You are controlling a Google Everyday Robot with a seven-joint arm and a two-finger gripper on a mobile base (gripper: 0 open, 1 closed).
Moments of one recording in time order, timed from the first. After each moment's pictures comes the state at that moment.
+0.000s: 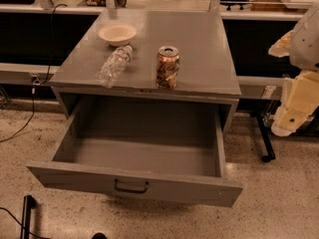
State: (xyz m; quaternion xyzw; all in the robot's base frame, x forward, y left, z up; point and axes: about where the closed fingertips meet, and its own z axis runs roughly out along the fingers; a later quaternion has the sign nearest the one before) arm 0.438 -0.216 0.977 -0.60 0.78 -0.04 0.16
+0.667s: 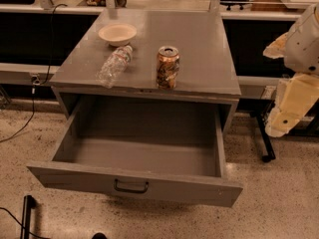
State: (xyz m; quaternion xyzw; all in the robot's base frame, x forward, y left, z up) arm 0.442 -0.209 0.972 -0.61 0.78 -0.03 0.17
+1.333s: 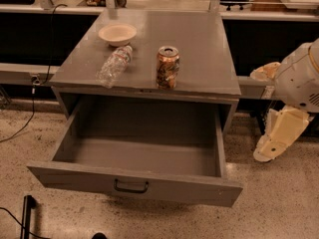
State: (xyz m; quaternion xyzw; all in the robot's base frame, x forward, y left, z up) arm 0.426 -0.191 0.930 -0.62 0.75 0.02 0.22
